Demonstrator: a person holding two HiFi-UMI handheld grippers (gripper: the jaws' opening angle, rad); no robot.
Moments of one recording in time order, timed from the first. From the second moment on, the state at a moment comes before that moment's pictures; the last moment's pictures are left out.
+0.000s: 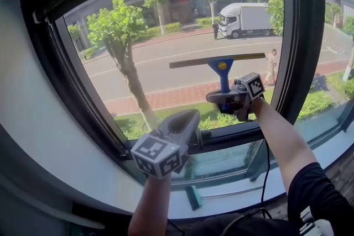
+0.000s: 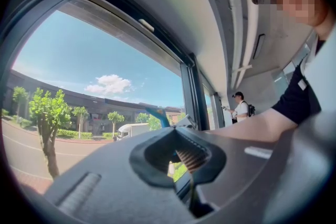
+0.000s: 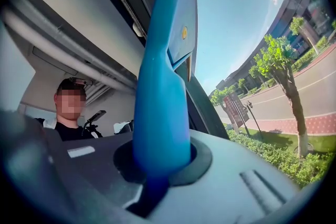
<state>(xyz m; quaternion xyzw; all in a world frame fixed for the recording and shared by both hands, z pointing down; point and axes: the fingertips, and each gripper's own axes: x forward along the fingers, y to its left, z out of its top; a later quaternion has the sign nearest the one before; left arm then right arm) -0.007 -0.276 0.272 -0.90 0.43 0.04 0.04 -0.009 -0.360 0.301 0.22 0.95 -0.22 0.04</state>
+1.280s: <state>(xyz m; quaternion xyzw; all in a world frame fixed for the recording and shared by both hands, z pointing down) -0.026 -0.289 0.333 -0.90 0.44 0.02 -0.02 0.000 -0.357 0.457 0.21 0.92 -0.34 0.04</state>
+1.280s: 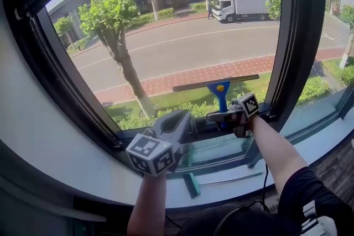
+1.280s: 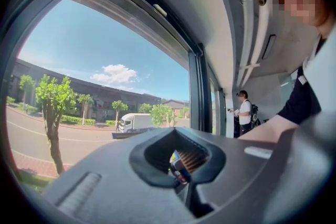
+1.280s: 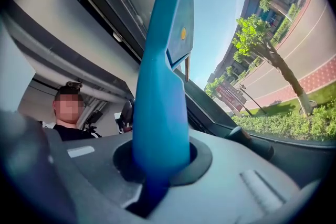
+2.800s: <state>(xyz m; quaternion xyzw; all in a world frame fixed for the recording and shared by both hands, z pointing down) -0.033 -0.300 0.433 -0.88 0.46 -0.01 -0.11 0.010 -0.343 0.570 0.18 0.85 -0.49 0.03</state>
